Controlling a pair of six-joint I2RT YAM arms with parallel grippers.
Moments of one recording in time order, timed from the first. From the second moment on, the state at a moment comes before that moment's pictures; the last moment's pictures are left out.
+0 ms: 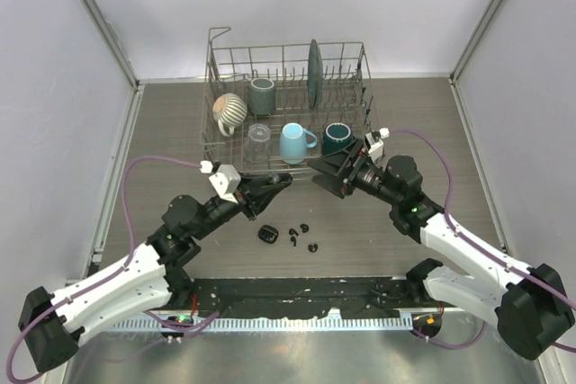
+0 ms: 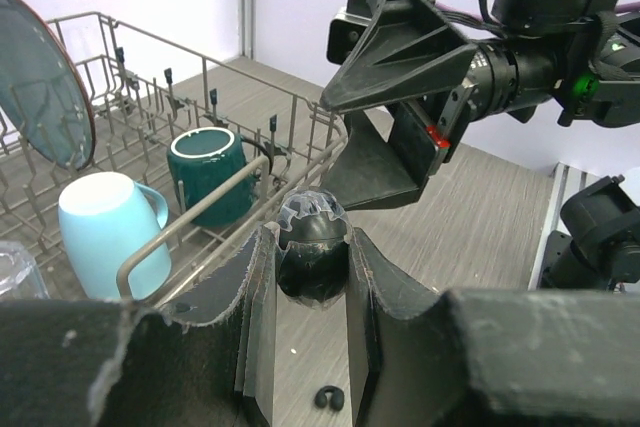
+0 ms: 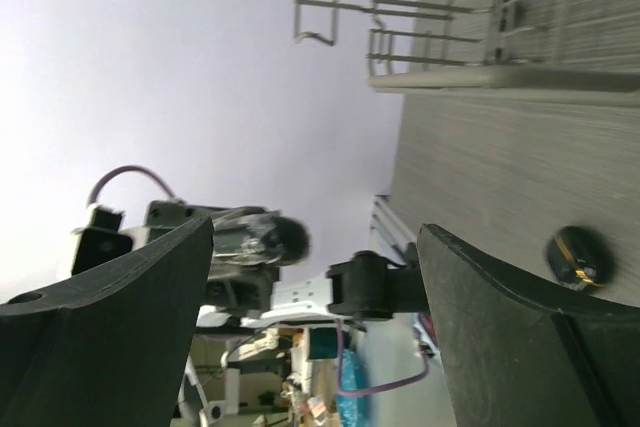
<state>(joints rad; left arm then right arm) -0.86 0.68 0.42 0.45 0.11 -0.14 0.54 0.96 0.52 0.36 -0.41 1.34</state>
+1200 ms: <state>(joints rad) -0.86 0.86 0.39 0.77 0.11 -0.08 0.69 1.19 0.49 0.80 -0.41 1.70</state>
